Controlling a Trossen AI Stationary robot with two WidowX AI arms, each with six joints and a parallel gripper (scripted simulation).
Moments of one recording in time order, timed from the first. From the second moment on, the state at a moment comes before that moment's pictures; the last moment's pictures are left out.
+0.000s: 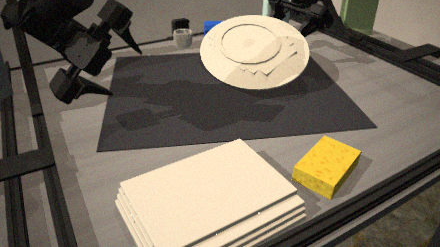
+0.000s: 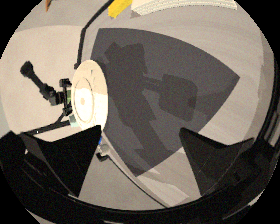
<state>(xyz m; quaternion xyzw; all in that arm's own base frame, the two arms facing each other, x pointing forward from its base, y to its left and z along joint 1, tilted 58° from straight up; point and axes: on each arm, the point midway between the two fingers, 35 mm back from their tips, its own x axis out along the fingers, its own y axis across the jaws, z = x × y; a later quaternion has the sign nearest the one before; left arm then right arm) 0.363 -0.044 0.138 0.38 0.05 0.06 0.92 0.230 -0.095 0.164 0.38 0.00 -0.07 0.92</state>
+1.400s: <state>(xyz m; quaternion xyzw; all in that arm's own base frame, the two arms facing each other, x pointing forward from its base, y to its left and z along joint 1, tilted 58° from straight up) 0.377 -0.007 0.099 0.37 0.14 0.09 0.91 0.230 -0.095 0.164 0.38 0.00 -0.07 0.92</state>
